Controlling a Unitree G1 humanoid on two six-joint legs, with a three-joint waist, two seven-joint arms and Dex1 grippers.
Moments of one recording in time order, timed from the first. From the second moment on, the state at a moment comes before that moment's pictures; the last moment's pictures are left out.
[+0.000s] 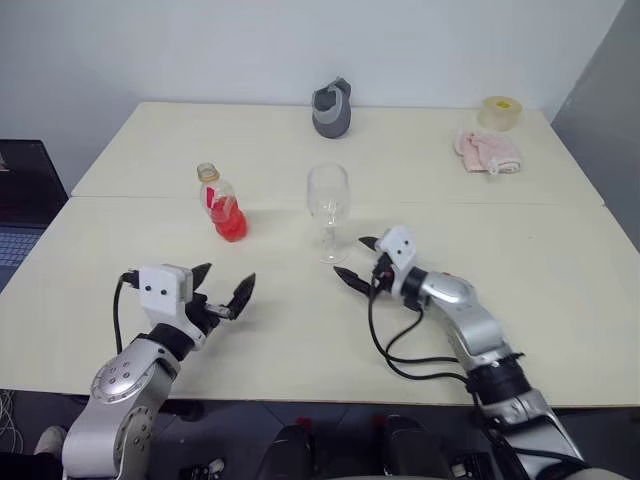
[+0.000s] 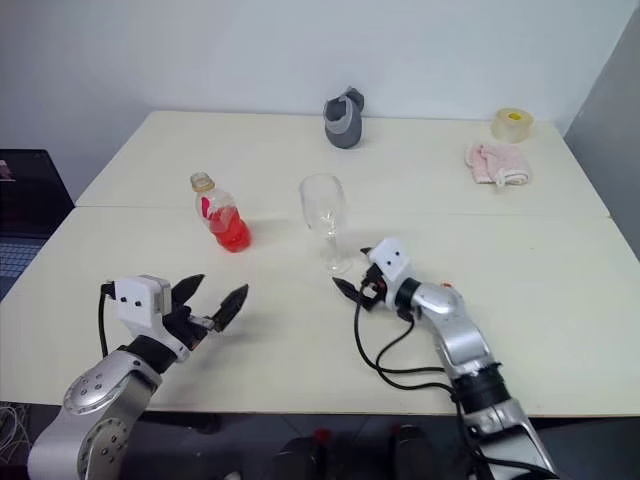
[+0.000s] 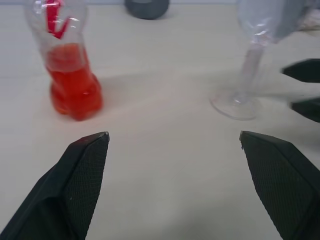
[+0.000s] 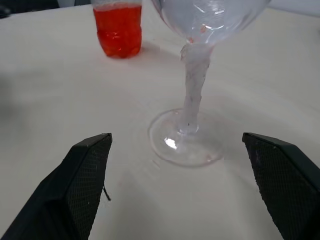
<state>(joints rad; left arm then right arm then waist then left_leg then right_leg) 0.13 0.39 0.28 -0.49 -0.44 0.50 -0.32 -0.39 -0.24 0.21 0.02 0.12 0.28 0.65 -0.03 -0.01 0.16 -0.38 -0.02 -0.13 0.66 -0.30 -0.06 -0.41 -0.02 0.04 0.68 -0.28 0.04</state>
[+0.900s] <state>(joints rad) -0.40 0.39 0.24 0.18 -0.24 0.21 -0.32 -0.25 -0.39 0.10 -0.58 0.49 0.65 0.63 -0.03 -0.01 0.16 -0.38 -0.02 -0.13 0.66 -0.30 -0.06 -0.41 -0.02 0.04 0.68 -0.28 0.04</state>
